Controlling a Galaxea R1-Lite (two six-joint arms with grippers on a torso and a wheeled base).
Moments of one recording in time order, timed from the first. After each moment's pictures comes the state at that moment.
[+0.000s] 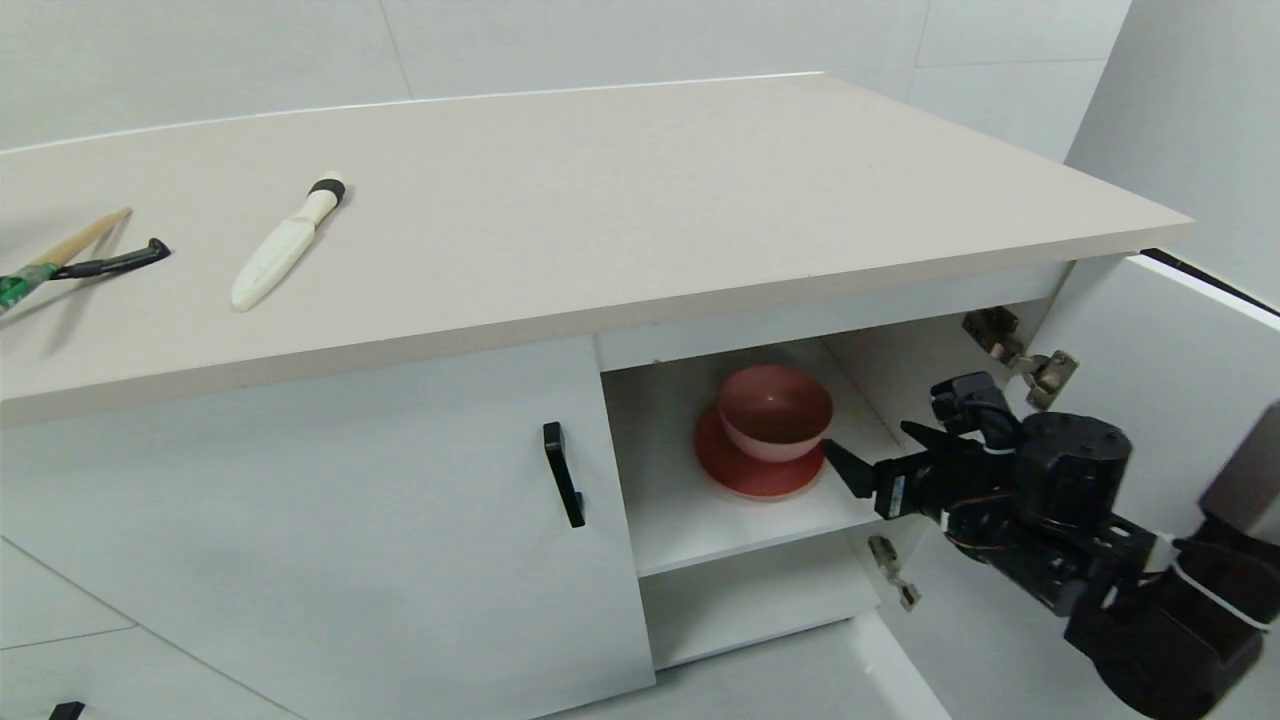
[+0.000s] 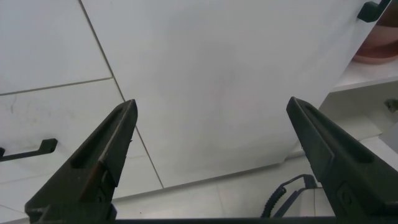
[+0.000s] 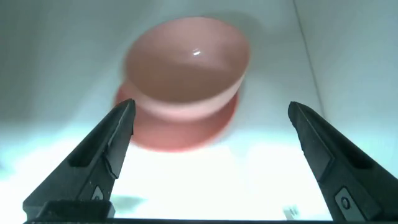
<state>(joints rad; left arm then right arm) 0.00 0.00 0.00 0.00 0.02 0.00 0.43 2.00 -0.49 -1.43 -0.07 0.03</state>
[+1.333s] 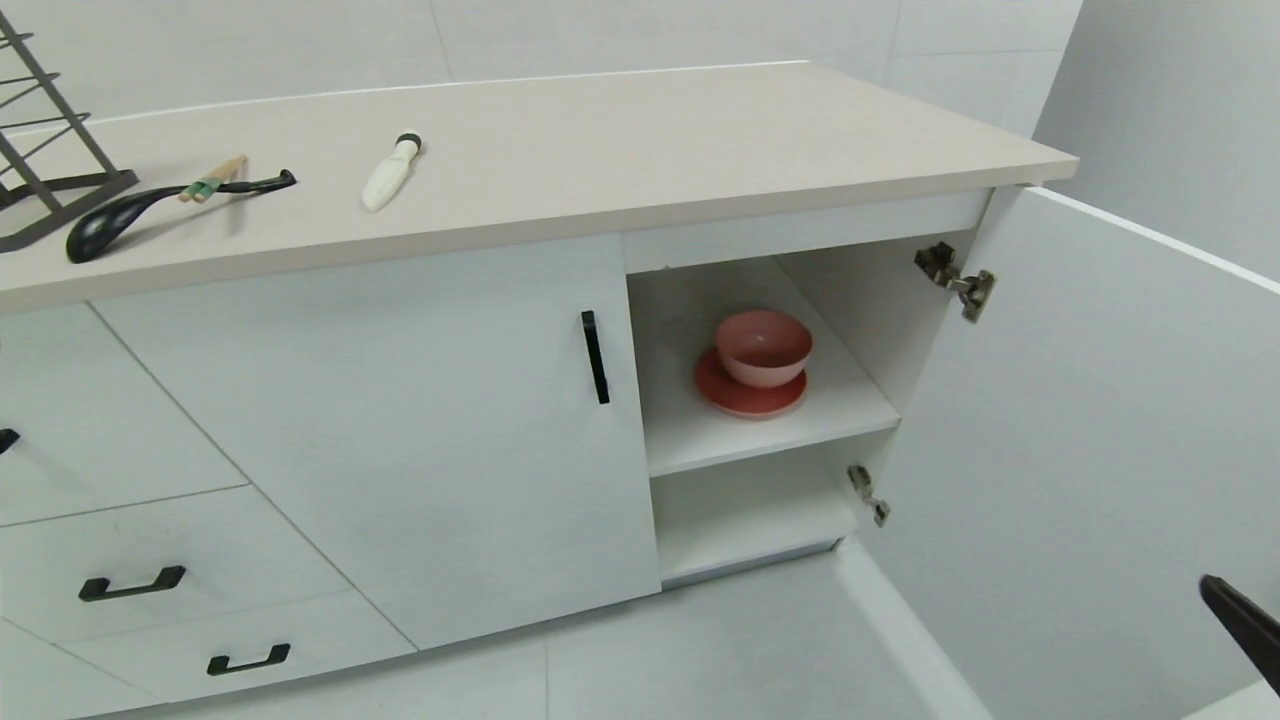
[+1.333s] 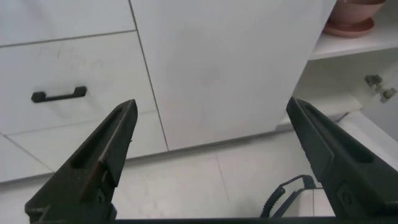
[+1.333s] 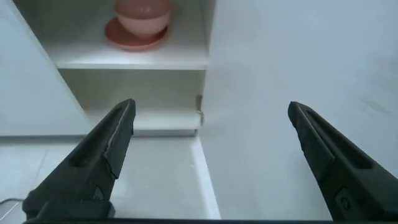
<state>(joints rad) 0.00 0.00 0.00 0.00 0.02 -0.01 0.15 0.73 0.00 -0.74 -0.05 -0.12</state>
